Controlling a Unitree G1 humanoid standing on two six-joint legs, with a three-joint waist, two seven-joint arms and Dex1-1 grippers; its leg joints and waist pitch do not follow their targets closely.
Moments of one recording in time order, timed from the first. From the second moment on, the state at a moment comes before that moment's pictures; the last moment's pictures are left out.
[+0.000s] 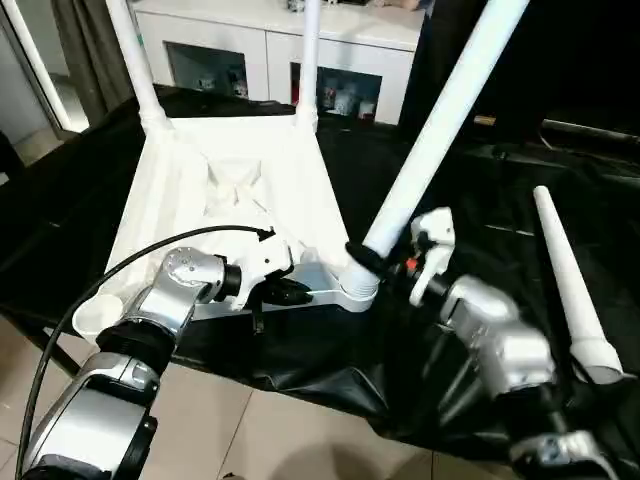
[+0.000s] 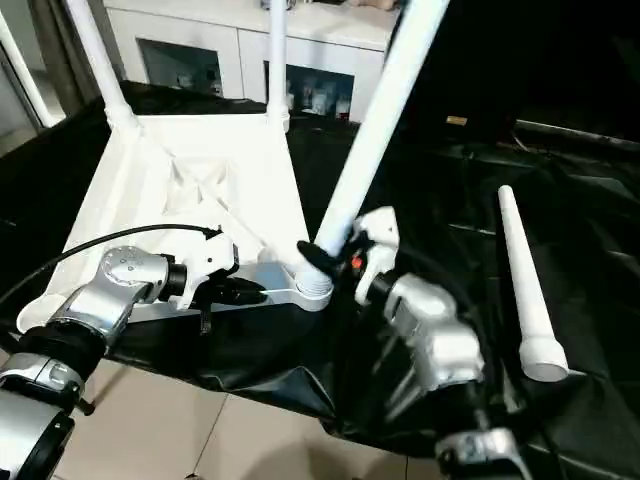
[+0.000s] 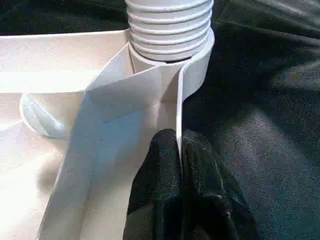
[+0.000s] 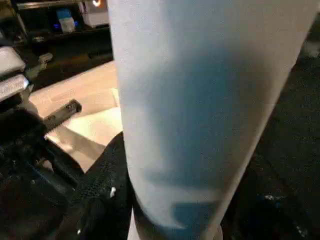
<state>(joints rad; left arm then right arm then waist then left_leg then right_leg) -0.70 0.36 -0.25 0.86 0.07 -0.12 -1.15 -0.38 -0.16 0.09 0.35 0.24 0.10 0.65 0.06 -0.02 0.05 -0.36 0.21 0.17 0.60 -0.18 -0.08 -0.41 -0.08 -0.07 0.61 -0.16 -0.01</state>
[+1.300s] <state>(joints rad) -0.66 0.42 -0.26 0.80 0.03 -0.16 -1.33 -0.44 -0.22 0.13 0.43 0.26 0.08 0.94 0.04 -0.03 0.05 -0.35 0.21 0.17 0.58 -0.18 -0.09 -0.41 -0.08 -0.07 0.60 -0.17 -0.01</state>
